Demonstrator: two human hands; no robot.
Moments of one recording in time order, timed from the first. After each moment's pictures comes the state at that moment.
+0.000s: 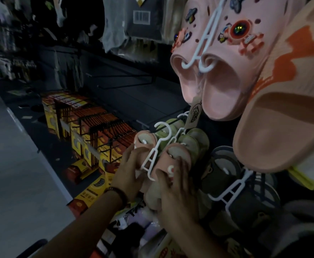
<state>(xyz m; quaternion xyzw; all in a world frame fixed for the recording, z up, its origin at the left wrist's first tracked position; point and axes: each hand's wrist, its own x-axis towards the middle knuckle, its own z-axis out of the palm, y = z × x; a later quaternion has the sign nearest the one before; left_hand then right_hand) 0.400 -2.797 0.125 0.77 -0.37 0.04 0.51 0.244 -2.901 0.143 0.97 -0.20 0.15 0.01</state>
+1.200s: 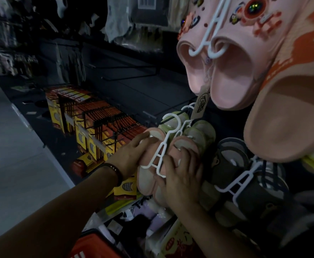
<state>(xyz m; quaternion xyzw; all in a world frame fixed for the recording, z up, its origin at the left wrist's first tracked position) 0.436 -2.781 0.155 0.80 -0.52 0.08 0.27 0.269 -2.904 0.147 0.93 -0.25 0.24 0.09</state>
